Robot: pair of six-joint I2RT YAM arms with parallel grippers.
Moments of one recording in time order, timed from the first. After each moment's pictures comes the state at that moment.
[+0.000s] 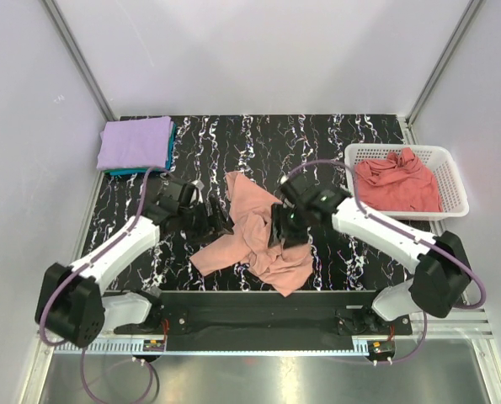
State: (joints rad) left arm -0.43 1.20 0.79 -0.57 0.34 -0.74; right arm 0.75 1.45 1.16 -0.81 -0.20 0.74
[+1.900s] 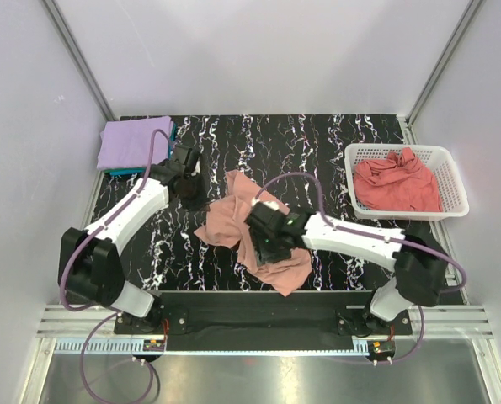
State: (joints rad) left arm -0.39 1.47 1.16 -0.77 0.08 -0.60; right arm 1.02 1.54 1.15 -0.78 0.06 0.76
